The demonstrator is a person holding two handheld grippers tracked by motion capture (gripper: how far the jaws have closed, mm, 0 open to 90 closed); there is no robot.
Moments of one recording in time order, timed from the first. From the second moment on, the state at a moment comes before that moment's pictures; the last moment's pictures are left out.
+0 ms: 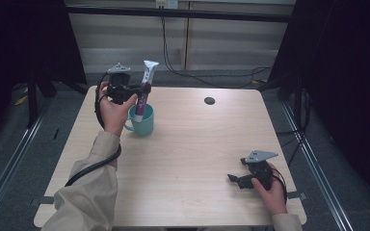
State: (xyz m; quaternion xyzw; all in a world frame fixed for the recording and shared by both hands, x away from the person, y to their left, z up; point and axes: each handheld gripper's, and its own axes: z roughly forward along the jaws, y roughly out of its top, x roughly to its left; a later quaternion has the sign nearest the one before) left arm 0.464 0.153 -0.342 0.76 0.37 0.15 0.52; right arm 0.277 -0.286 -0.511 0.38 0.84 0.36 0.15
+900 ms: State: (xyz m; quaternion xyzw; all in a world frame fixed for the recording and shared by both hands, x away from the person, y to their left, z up) left arm 0.490 0.144 -0.355 0.76 0.37 0.16 0.51; right arm 0.277 -0.286 -0.511 0.38 0.84 0.36 0.15
